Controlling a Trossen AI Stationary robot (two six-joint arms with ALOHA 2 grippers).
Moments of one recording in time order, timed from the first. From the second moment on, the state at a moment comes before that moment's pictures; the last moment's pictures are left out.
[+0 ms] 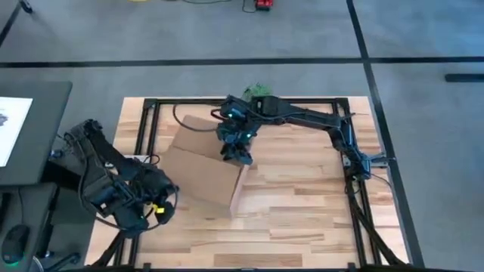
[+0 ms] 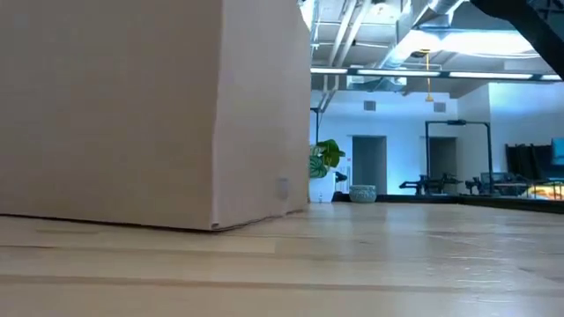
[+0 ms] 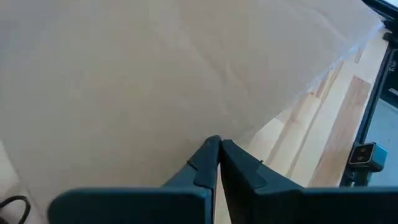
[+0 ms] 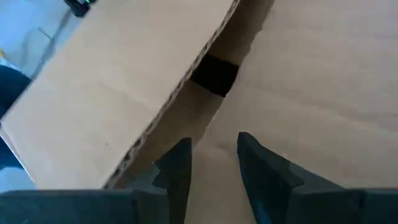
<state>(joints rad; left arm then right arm) -0.89 1.36 1.49 -1.57 -0.73 -1.53 -0.11 2.18 2.34 -1.14 -0.49 -0.15</state>
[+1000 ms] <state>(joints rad) -0.61 1.23 1.48 -1.57 -0.79 -1.07 0.03 2.00 2.33 -1.30 -0.31 -0.03</state>
